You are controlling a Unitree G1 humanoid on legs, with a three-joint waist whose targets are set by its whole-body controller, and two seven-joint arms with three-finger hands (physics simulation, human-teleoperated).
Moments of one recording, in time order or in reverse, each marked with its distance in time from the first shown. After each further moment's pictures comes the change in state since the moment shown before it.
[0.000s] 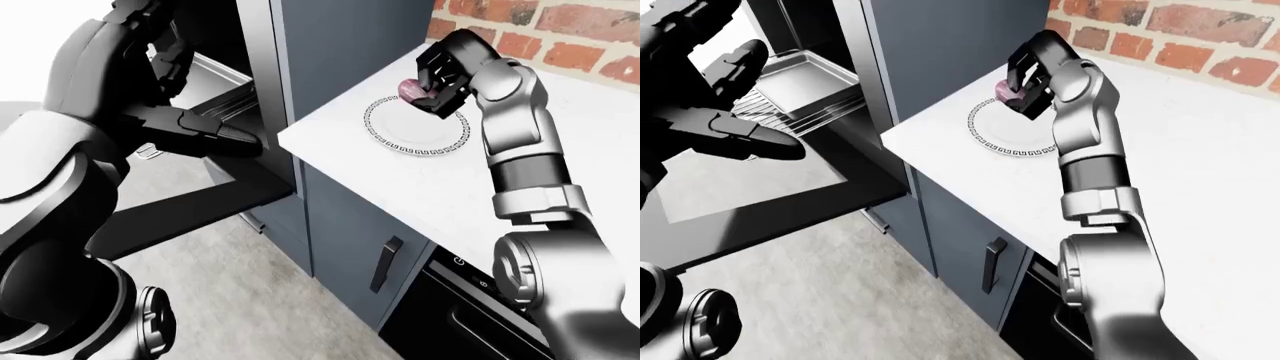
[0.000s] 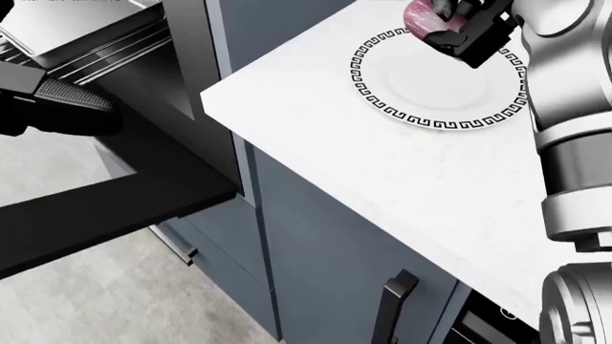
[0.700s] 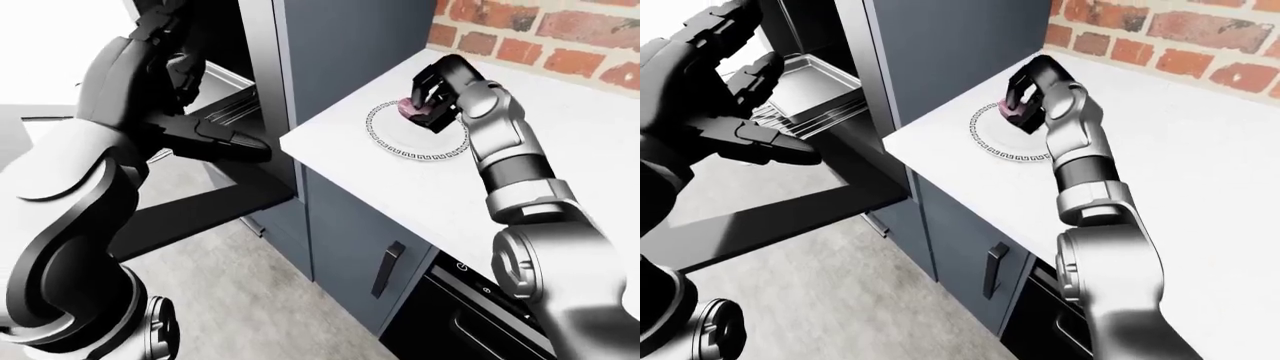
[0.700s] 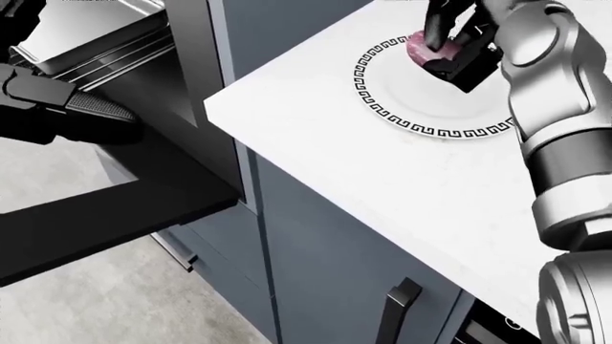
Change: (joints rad) left arm 0.053 -0.024 -0.044 0.037 0.026 -0.079 0.002; right arm -0.044 0.006 0.031 0.286 -0.012 -0.107 -0.160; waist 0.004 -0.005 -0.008
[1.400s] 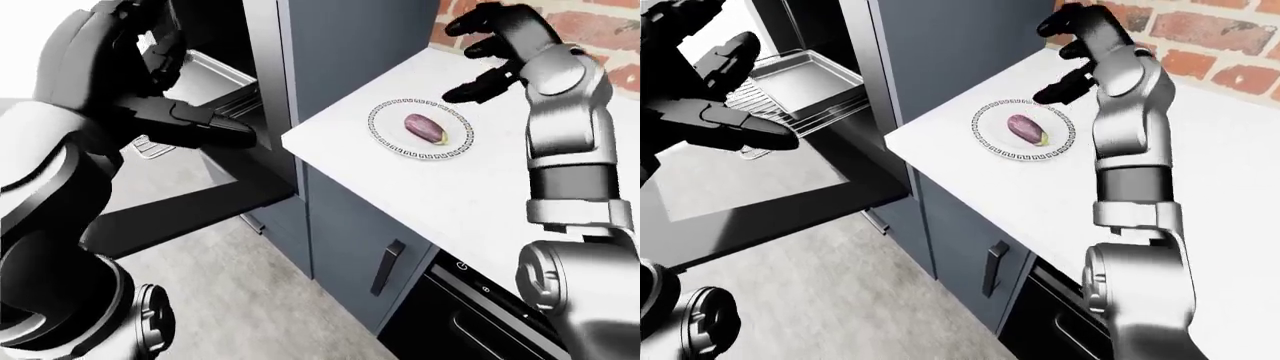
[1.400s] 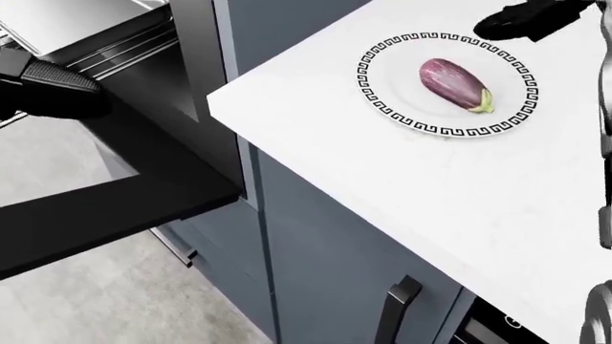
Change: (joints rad) left arm -0.066 0.028 0.054 -0.002 -0.004 0.050 -0.016; right arm 0.121 -0.111 -0.087 -0.483 0.016 0.120 0.188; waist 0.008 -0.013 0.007
